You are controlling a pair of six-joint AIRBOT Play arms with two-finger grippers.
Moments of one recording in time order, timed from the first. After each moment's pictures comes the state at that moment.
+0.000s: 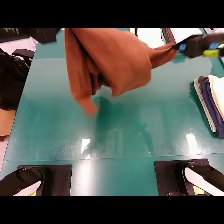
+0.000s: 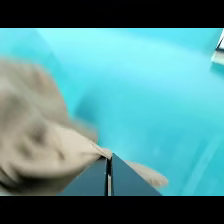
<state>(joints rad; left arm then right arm) -0.55 -1.02 1.71 1.21 -0.96 -1.44 -0.03 -1.02 1.53 -0.97 1.20 1.28</state>
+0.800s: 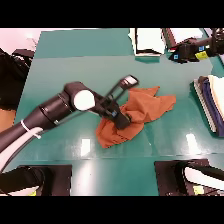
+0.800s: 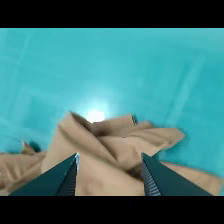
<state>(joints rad) -0.84 -1.32 1.35 1.18 -1.03 -1.44 -0.08 -1.24 1.59 -1.14 1.34 1.37</state>
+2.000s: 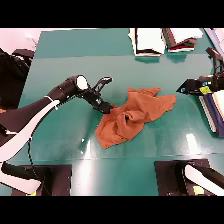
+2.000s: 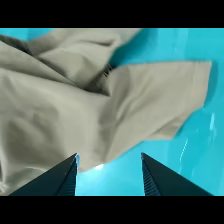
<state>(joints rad) -0.54 -1.65 1.34 1.03 -1.09 -1.28 -0.27 -1.07 1.12 -1.15 1.32 1.36</state>
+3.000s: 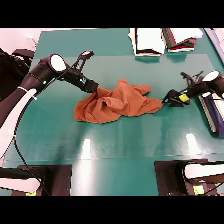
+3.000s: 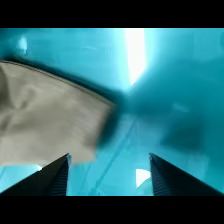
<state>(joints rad) -0.38 -1.55 1.47 1.12 -1.09 -1.33 -0.26 -1.53 1.12 -1.06 1.26 1.33</state>
